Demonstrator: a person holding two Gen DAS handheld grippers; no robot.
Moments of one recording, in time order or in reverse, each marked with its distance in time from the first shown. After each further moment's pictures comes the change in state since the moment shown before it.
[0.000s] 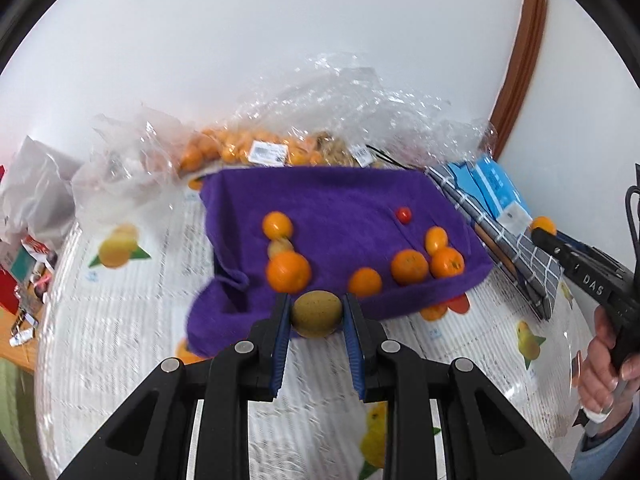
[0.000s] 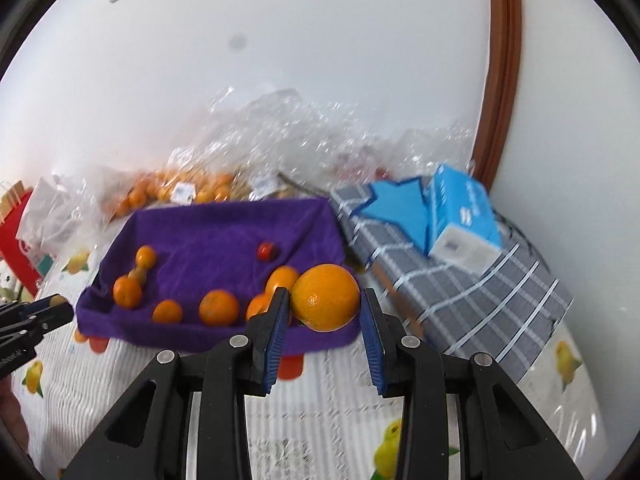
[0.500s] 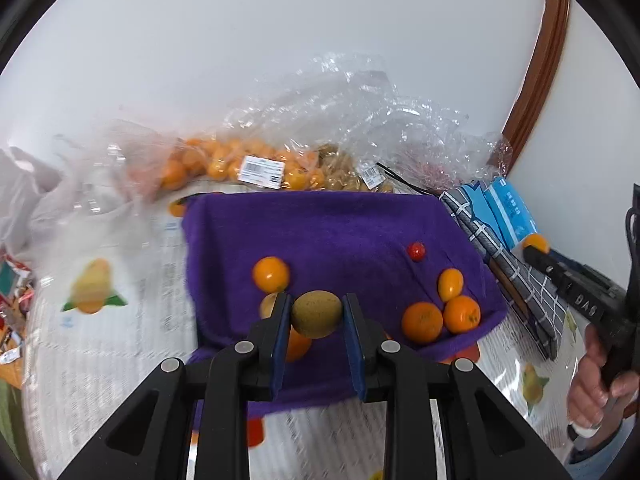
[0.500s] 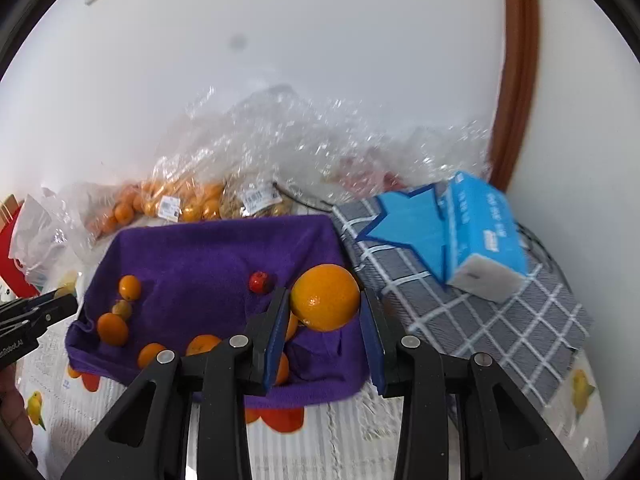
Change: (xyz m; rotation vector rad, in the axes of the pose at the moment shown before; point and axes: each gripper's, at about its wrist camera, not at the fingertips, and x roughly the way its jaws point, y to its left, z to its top) left arm 0.057 0.001 0.047 -0.024 0.024 -0.030; right arm 0.060 0.000 0.033 0.012 0.053 0.036
